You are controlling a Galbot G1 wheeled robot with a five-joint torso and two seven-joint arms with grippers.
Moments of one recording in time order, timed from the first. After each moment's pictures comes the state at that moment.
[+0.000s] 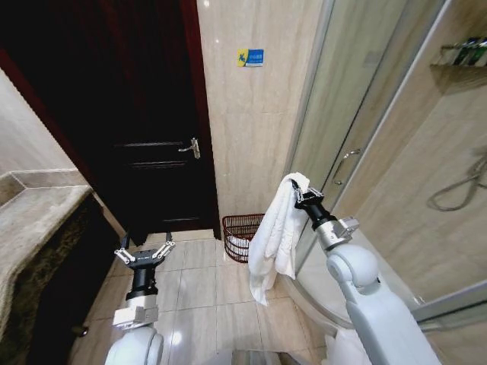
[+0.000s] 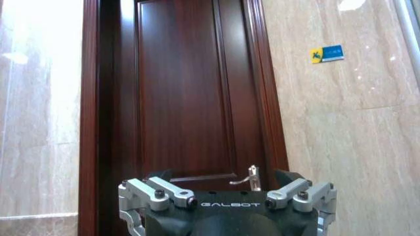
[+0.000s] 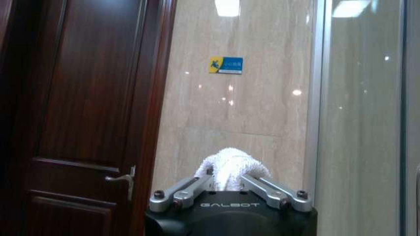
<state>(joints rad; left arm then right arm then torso) 1.81 -1.61 -0.66 -2.31 0.08 -0.29 -0.14 -1.12 1.13 0.40 2.18 0.34 -0.22 0.02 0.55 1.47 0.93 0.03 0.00</state>
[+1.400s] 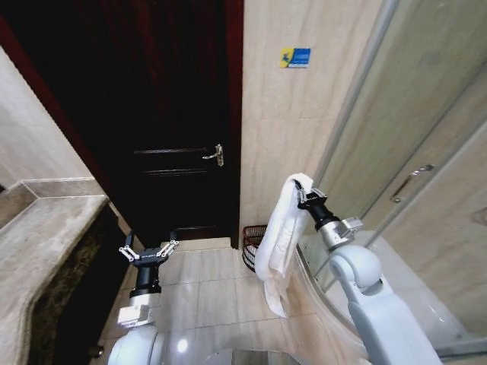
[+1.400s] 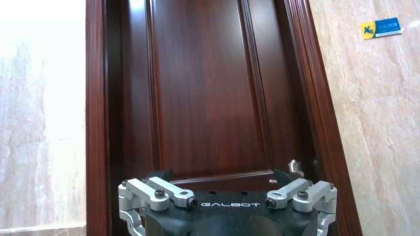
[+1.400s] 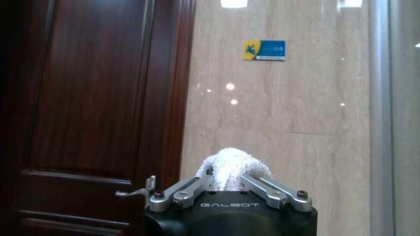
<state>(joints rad) 1.80 -1.61 -0.64 -2.32 0.11 -0.27 -0.11 -1.15 1.14 0.47 2.17 0.39 -0.21 0.02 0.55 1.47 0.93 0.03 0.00</state>
